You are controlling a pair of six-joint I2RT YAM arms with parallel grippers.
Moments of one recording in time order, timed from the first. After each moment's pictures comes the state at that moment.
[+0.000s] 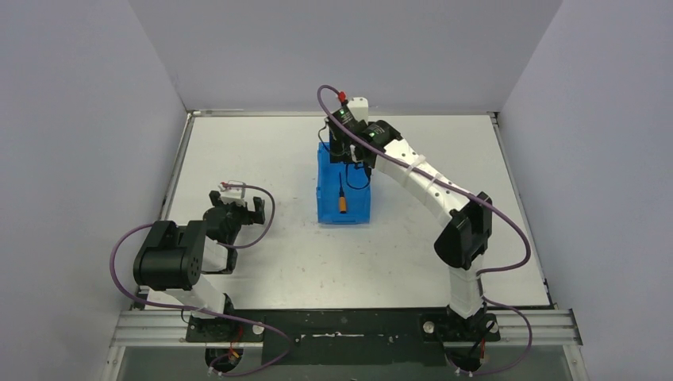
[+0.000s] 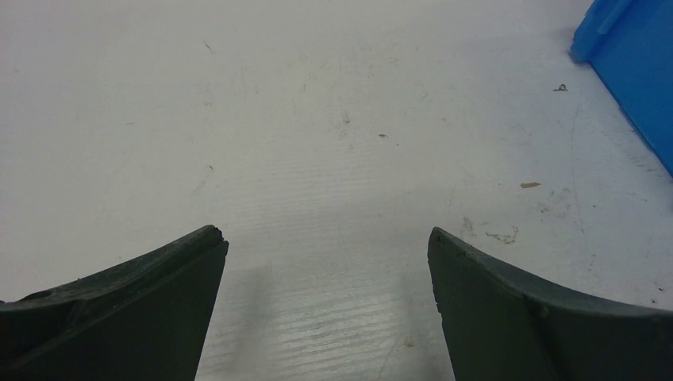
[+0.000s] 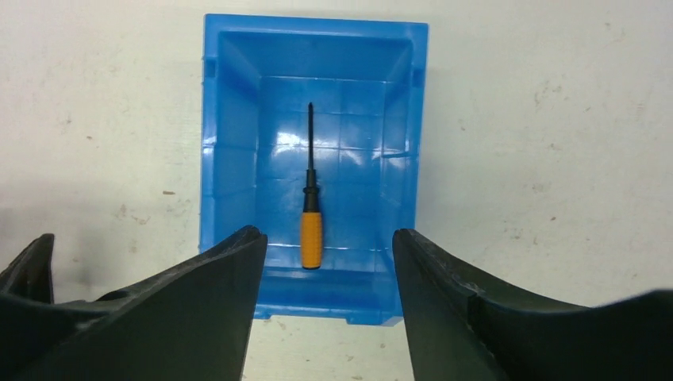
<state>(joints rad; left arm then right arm) -0.01 1.62 0.20 1.23 0.14 0.02 0.75 1.96 2.02 -0.96 0.46 0.54</state>
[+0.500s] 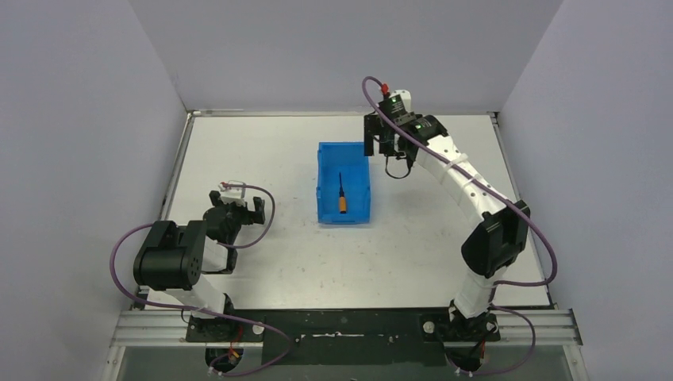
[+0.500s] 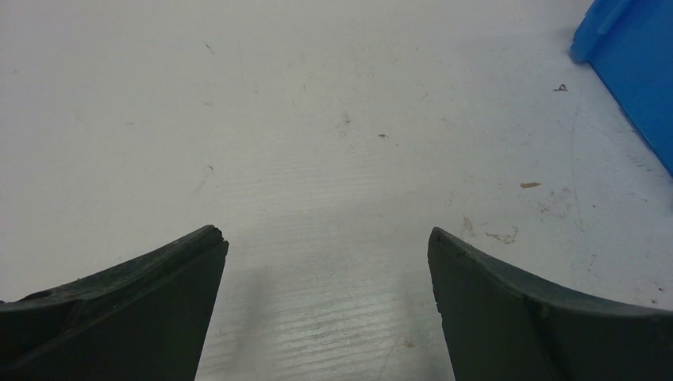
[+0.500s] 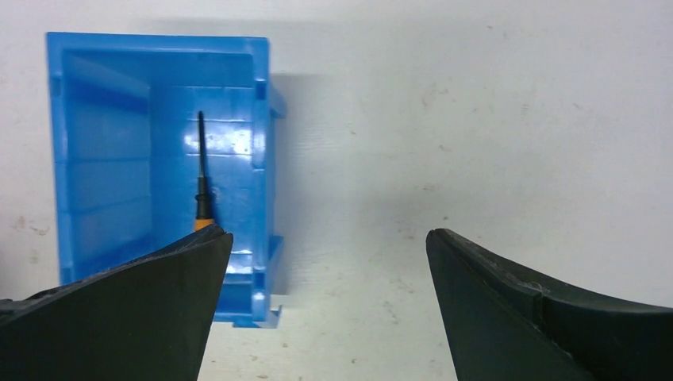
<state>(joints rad) -0.01 1.62 0.20 1.23 0.14 0.02 0.53 1.80 1.82 -0.89 0.34 0.37</state>
